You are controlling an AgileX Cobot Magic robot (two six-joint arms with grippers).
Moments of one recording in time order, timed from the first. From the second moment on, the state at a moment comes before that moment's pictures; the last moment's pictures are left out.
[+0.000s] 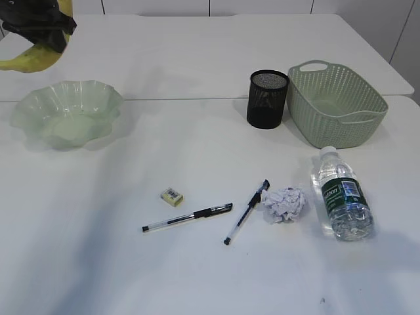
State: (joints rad) left arm -0.09 2.08 -2.01 0.08 0.93 0.13; right arm -0.02 1.09 -0.95 -0.07 1.22 0.09
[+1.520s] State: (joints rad) left arm -0.02 2.32 -2.01 -0.05 0.91 0.13; right arm -0.02 1.09 -0.95 -0.07 1.20 0.09
